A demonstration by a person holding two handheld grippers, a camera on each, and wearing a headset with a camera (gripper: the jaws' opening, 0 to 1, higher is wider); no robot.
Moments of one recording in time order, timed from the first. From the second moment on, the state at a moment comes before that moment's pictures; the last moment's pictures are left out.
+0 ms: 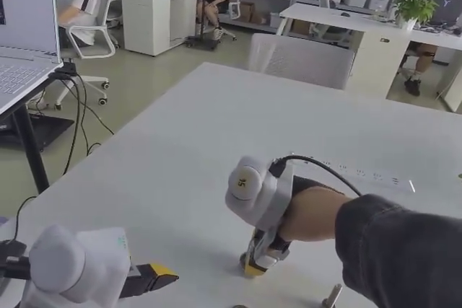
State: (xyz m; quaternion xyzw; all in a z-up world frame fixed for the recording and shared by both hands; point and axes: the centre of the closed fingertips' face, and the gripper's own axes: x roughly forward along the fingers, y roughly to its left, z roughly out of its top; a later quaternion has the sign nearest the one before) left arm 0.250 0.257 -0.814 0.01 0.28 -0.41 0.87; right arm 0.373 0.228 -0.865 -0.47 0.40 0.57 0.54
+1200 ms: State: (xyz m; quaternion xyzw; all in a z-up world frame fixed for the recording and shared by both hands) left arm 0.254 0.251 -0.814 0.01 0.28 -0.42 0.86; right arm 0.379 0.212 -0.846 -0.45 0.40 0.57 0.56
